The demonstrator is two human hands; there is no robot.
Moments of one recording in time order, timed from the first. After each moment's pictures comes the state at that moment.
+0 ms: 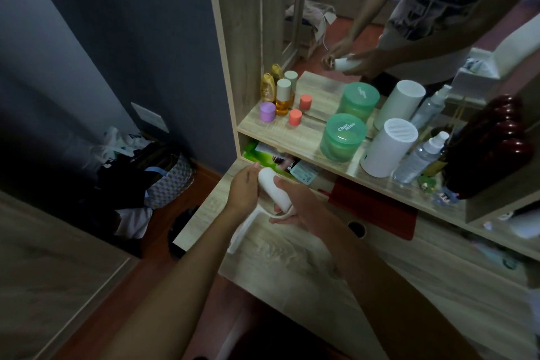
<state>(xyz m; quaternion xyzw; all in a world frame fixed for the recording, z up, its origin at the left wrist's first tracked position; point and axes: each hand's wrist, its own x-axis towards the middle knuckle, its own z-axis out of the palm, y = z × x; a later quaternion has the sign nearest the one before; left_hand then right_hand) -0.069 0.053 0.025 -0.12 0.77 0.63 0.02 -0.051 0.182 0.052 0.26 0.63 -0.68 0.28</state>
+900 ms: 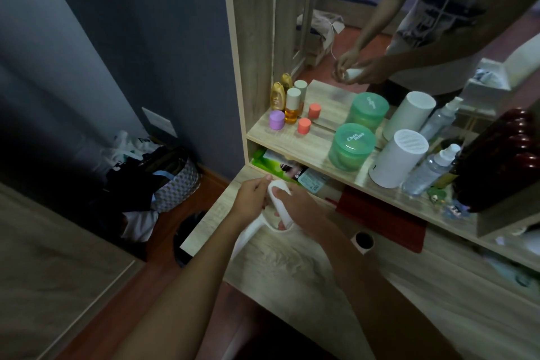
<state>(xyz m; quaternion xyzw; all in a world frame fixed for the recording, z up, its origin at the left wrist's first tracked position) -0.068 0.039 0.022 -0.04 0.78 0.62 0.07 -0.047 0.165 0.055 0.10 0.80 -0.56 0.20</state>
